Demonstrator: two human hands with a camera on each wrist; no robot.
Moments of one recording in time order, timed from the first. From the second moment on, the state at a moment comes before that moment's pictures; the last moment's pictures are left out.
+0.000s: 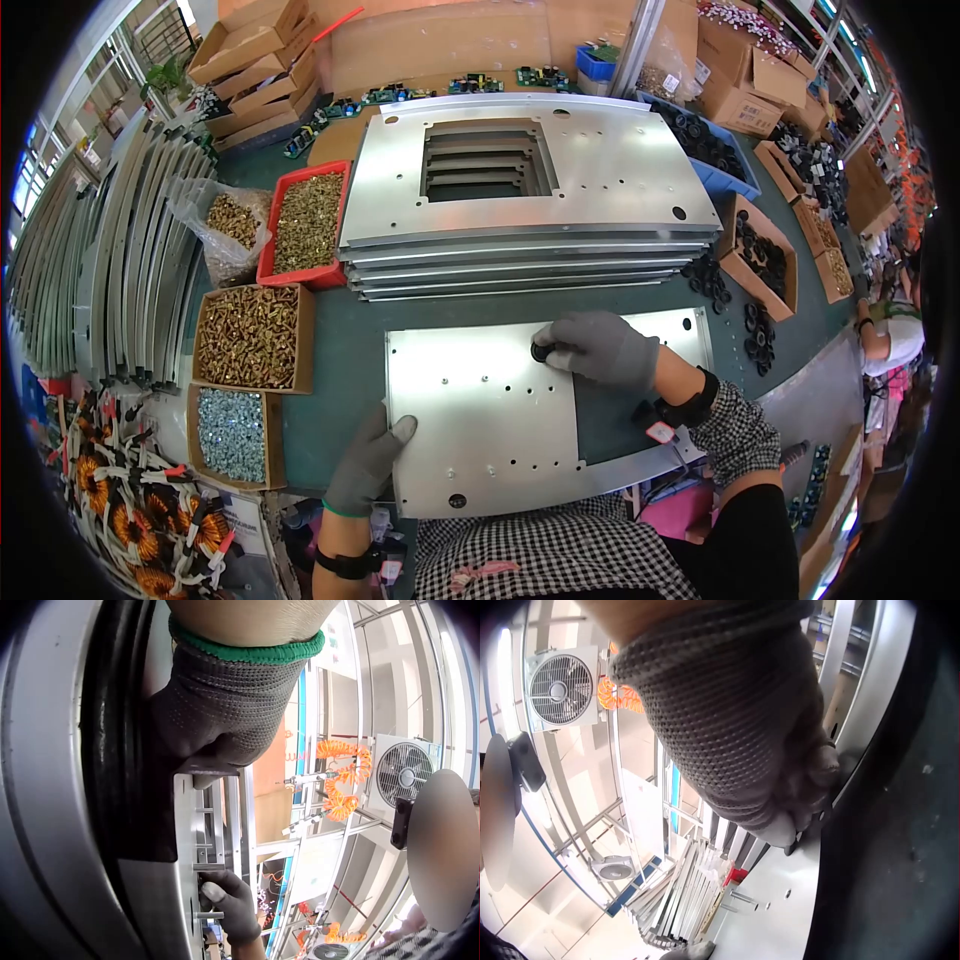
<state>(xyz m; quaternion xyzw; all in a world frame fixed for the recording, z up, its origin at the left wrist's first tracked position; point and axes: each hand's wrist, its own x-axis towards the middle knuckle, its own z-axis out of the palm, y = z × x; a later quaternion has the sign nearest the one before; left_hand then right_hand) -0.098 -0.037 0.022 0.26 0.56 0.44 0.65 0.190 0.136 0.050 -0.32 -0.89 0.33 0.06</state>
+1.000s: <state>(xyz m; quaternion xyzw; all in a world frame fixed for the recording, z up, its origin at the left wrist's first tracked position) -0.083 -0.043 0.019 0.25 0.60 0.48 0.60 0.351 0.164 0.042 -0.70 -0.70 0.00 0.13</state>
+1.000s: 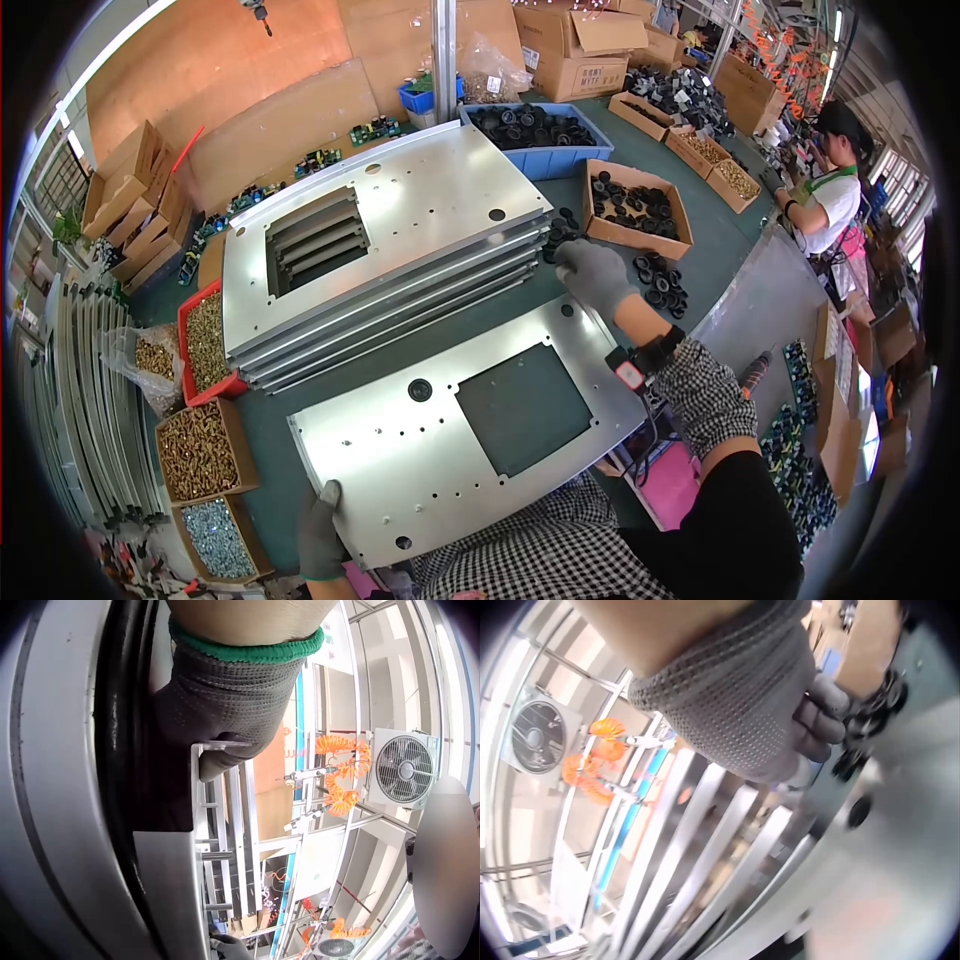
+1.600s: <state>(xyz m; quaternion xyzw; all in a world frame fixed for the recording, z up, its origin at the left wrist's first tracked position) -0.075 -0.040 0.028 0.28 0.60 0.49 0.56 0.371 0.122 0.058 -0.61 -0.73 0.28 0.13</state>
